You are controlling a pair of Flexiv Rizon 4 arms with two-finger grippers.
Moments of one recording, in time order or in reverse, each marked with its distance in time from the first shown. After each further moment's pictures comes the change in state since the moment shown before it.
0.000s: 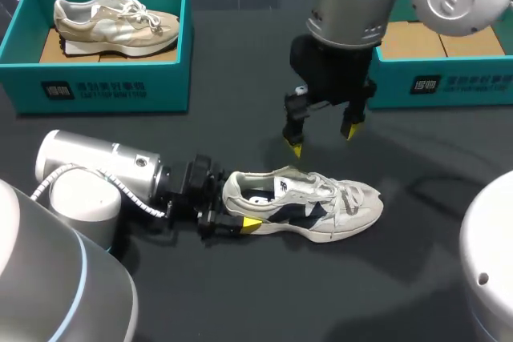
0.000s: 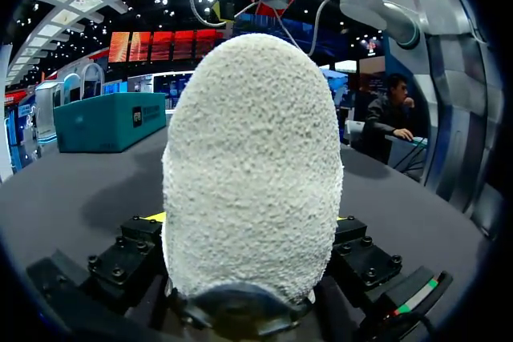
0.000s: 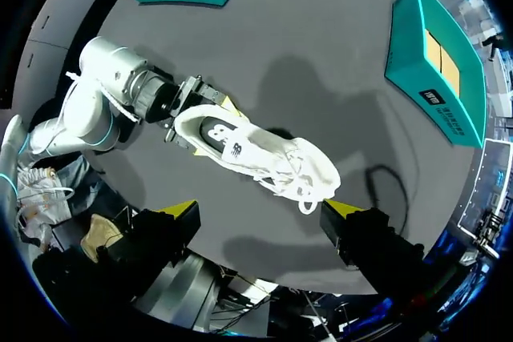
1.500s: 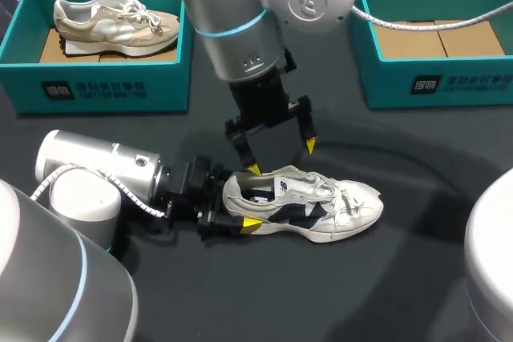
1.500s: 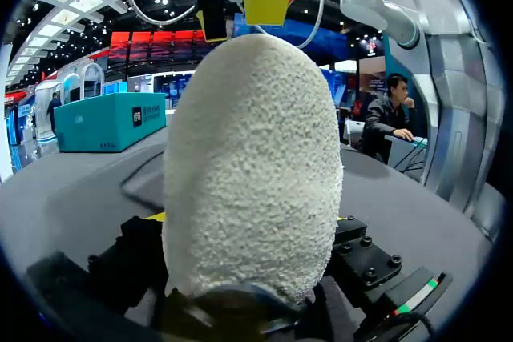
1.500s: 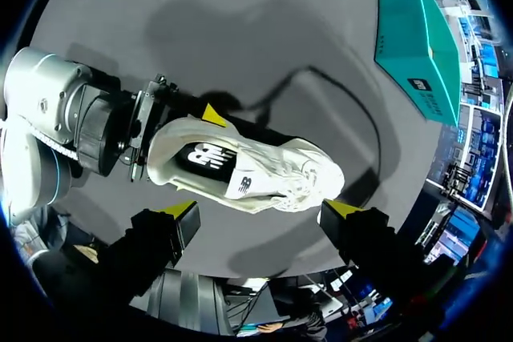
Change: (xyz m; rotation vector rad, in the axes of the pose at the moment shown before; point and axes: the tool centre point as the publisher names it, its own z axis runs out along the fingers) left arm 0.000 0.000 0.000 0.000 0.000 0.000; right arm 0.034 0.041 0.062 0.157 -0.298 0.158
